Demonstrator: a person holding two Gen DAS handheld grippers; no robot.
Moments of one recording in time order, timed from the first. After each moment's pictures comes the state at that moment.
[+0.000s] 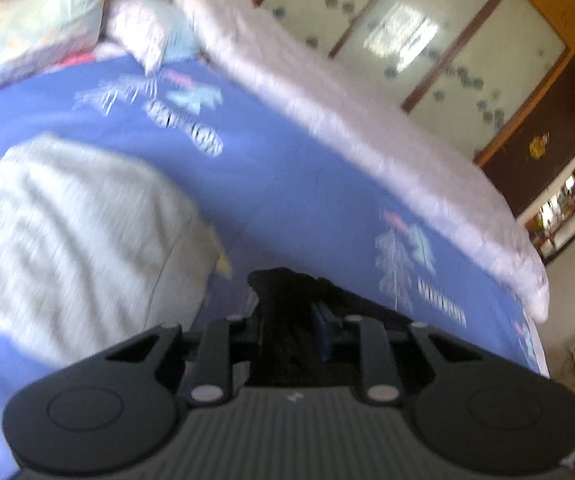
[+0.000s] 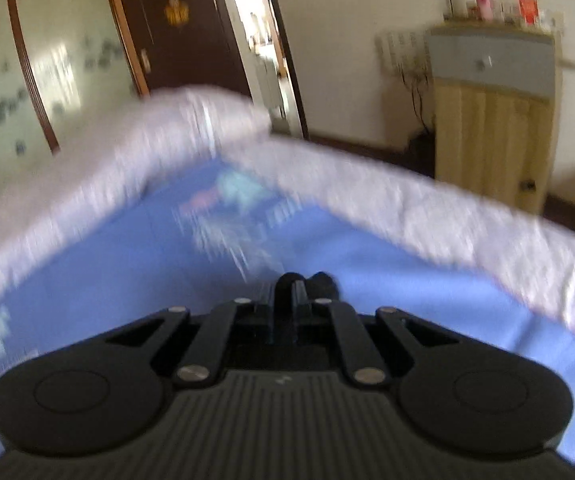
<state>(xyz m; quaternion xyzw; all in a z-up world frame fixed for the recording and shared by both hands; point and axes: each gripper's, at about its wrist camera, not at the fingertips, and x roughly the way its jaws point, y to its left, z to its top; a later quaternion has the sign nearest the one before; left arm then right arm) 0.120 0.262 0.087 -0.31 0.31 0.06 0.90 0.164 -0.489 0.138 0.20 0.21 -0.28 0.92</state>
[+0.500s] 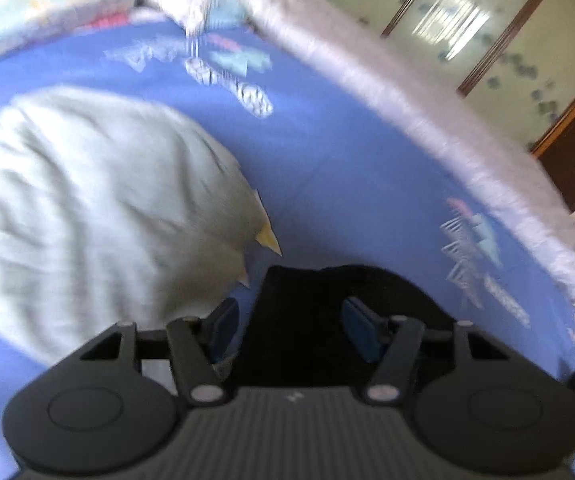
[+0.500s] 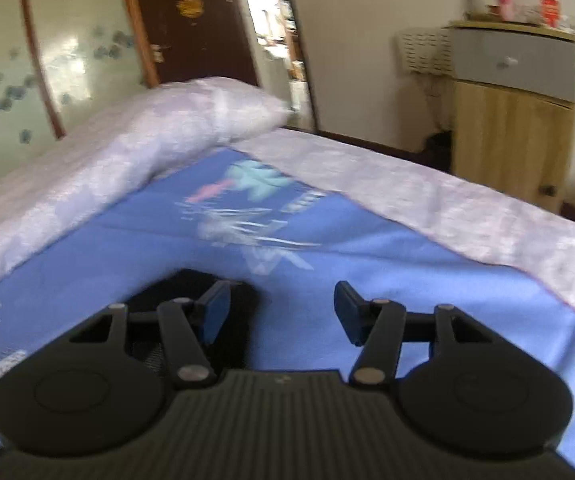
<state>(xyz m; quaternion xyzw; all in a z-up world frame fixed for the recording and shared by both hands) 0.138 0.259 0.038 -0.30 0.35 0.12 0.88 0.180 -0.510 0.078 0.21 0.25 -0.28 0.90</state>
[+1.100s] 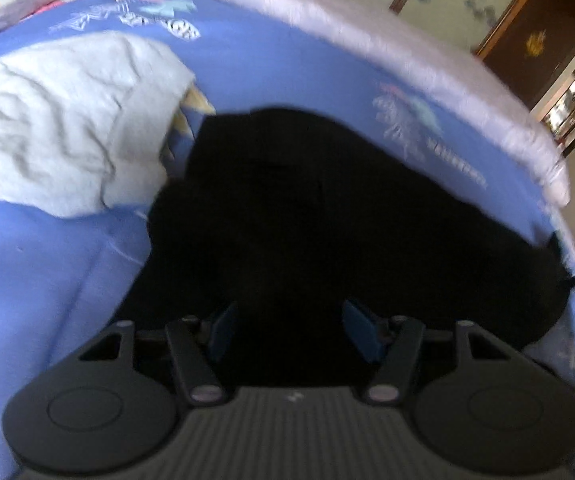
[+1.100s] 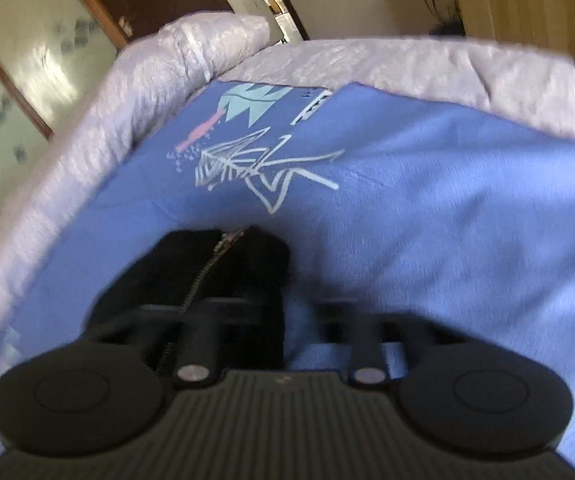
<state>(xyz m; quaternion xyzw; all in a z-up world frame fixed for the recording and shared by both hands) 0.091 0.181 0.011 -0.23 0.44 0.03 0.87 0.251 -0.513 0.026 0.33 0.29 -0.24 0.87</state>
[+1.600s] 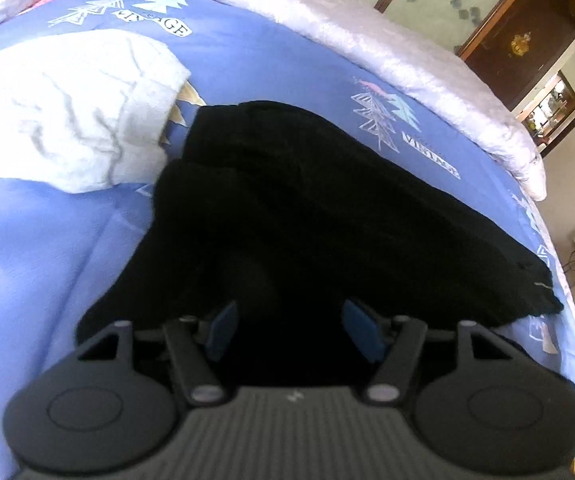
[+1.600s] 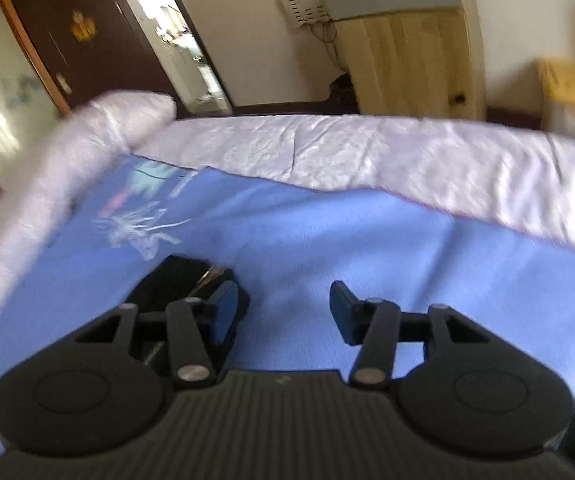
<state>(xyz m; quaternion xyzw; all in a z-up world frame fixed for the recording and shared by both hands) 0.043 0.183 0.031 -0.25 0.43 -0.01 0.87 0.064 -0.522 0.072 0.33 0.24 -0.32 0.85</state>
